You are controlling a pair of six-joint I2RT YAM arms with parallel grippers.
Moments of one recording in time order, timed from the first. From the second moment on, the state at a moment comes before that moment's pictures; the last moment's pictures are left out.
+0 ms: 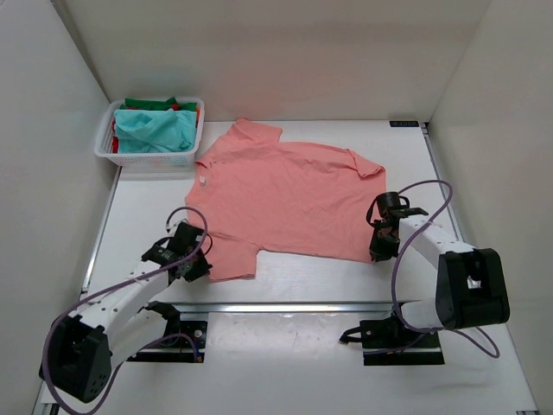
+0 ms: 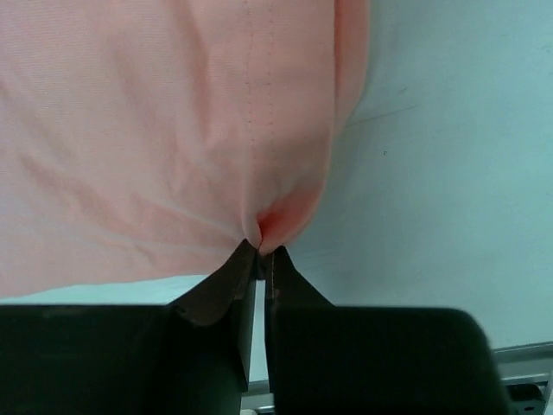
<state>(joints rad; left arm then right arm) -0.41 0.96 0.44 -0.60 -0.13 -0.84 0.12 1.37 0.70 -0.66 0.08 0.45</state>
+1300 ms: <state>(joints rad) -0.29 1.49 1.66 -0.88 0.07 -0.51 -0.03 1.62 1.52 -1.02 -0.11 0.28</state>
